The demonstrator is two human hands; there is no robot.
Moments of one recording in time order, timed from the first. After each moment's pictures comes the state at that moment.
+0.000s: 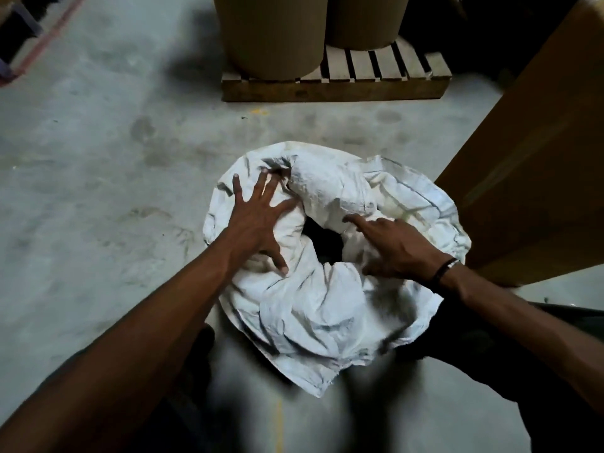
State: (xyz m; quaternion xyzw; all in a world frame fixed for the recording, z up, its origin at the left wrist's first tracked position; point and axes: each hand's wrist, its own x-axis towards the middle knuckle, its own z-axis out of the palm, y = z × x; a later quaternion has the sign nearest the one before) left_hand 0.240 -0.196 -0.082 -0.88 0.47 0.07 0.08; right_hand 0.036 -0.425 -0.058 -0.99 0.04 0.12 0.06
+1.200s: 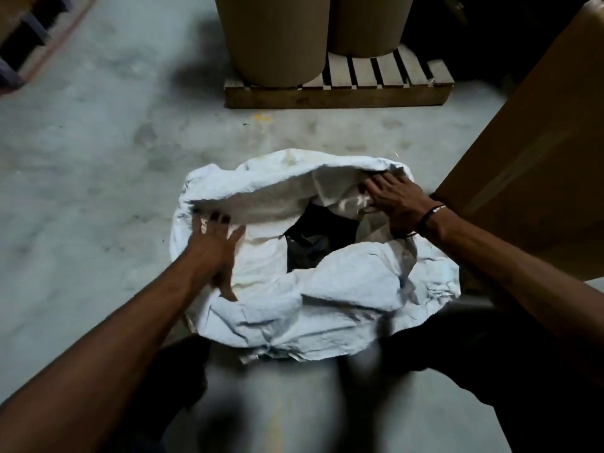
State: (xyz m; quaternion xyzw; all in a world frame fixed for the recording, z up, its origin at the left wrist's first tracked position) left_hand 0.238 -0.149 -0.071 -0.86 0.34 0.23 0.29; right_hand 0.110 -0.490 -0.053 -0.98 0.03 0.14 -0.12
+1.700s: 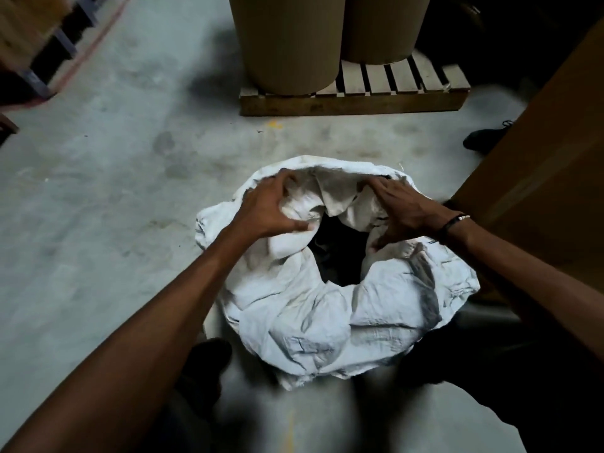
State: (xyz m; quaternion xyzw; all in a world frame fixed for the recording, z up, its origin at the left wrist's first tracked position) left_hand 0.270 -0.217 -0.049 -0.88 0.37 0.11 -0.28; right_hand 0.119 -0.475 -0.036 -0.99 -0.01 0.06 0.12
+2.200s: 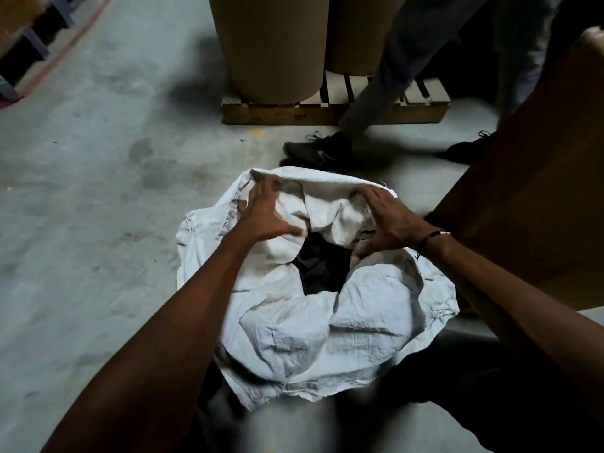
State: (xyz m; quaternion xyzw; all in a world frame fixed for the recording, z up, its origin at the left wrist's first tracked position) left_hand 0.302 -0.268 -0.100 -0.89 0.30 0.15 -0.30; right_hand 0.133 -0.512 -0.072 -0.98 0.03 0.01 0.17
